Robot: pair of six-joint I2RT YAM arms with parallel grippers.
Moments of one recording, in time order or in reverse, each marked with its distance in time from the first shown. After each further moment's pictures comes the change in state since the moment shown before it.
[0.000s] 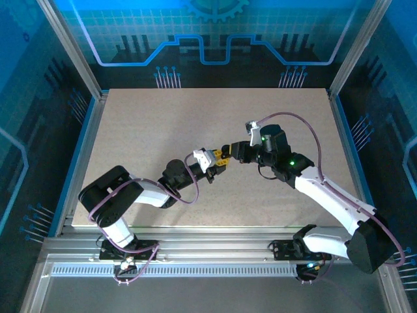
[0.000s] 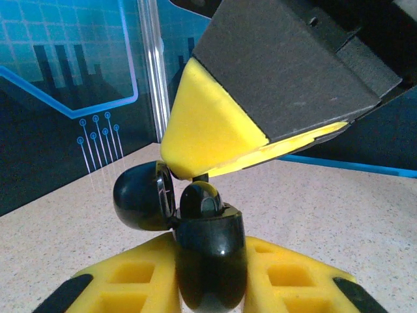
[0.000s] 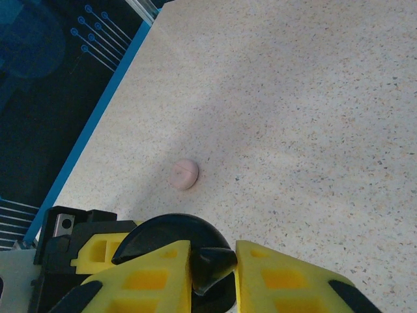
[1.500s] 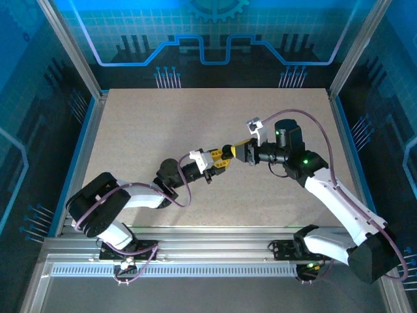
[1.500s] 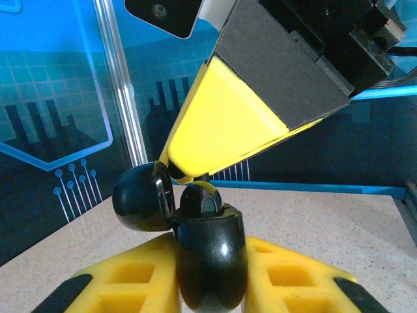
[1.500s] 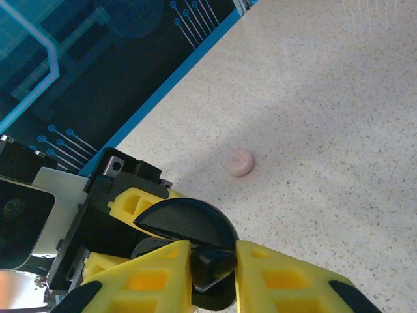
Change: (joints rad) left arm -0.001 -0.122 0.000 -0.026 0.112 0.031; right arm -0.101 -0.077 0.056 -0.094 -0.334 -0.256
